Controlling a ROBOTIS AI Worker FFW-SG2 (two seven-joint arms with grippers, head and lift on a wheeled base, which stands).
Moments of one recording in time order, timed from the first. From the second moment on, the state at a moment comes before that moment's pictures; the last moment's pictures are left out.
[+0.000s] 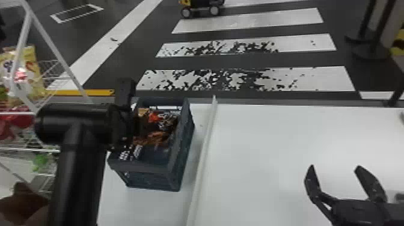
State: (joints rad) left arm -0.26 0.28 0.14 -1.81 -0.02 1.38 -0.28; right arm 0.38 0.00 0.13 -1.60 -0.01 -0.28 -0.01
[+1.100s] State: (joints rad) left arm -0.24 0.28 0.22 -2.06 0.09 1.52 -0.22; right arm 0.38 0.00 0.13 -1.60 0.02 -0.24 -0.01
